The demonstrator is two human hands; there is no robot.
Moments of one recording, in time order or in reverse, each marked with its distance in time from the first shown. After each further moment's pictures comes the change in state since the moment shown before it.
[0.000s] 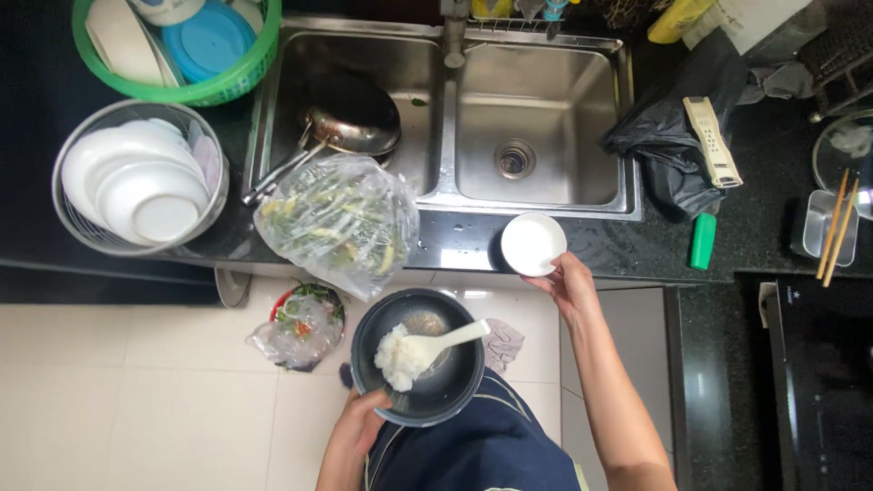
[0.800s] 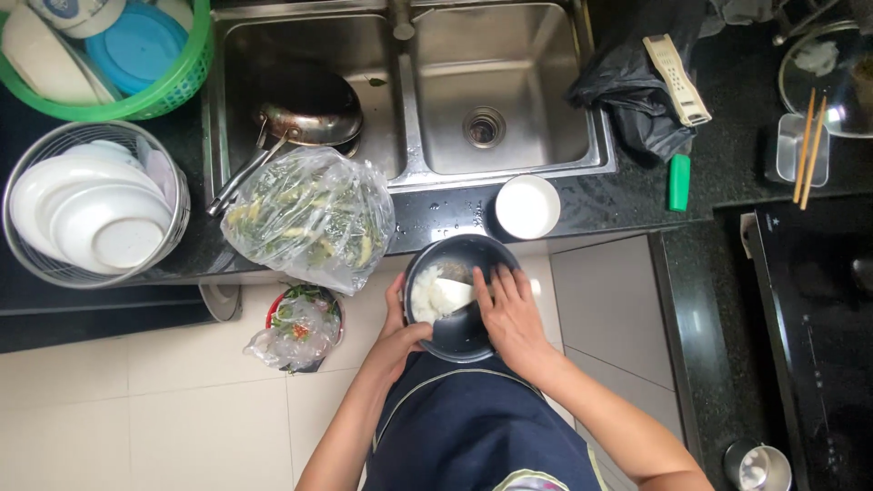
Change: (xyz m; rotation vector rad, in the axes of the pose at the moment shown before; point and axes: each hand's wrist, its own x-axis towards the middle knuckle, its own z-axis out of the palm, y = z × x) left_hand 0.027 0.085 0.203 0.601 -0.128 -0.113; right_hand -0.179 -0.001 0.087 -2.042 -0.037 -1.297
